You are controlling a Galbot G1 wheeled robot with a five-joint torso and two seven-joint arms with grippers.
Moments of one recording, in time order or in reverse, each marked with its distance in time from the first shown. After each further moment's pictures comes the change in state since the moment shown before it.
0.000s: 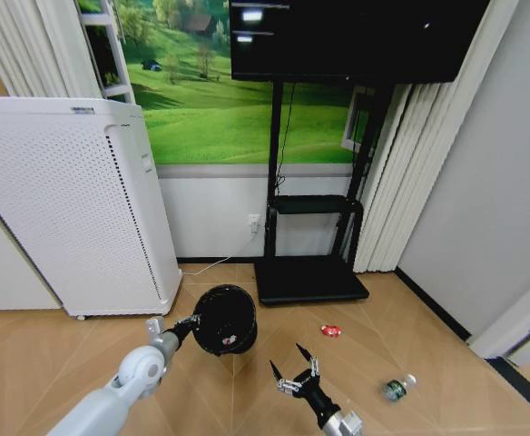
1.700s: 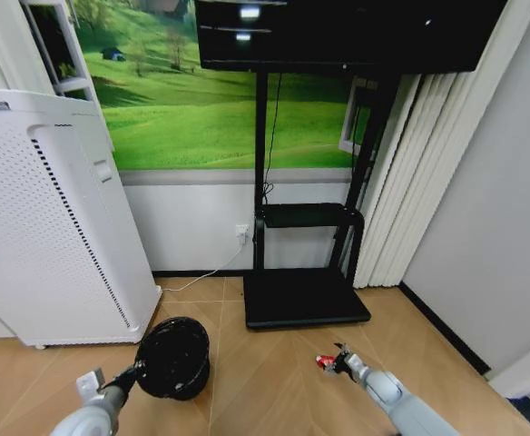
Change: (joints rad) left arm 0.506 -0.206 -0.430 -0.168 0.104 0.108 -0.081; right arm 0.700 -0.342 -0.336 -0.848 -0.090 -0.331 -0.017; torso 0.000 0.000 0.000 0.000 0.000
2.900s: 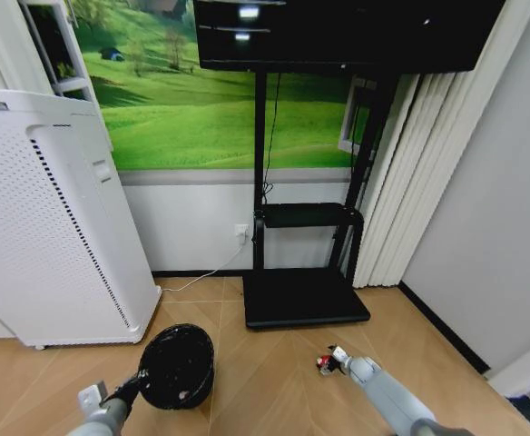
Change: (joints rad) left arm 0.038 -0.024 0.007 -0.020 0.050 -0.020 0.029; right arm 0.264 0.157 -0.102 -0.432 -0.117 0.033 -0.046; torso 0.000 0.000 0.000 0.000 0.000
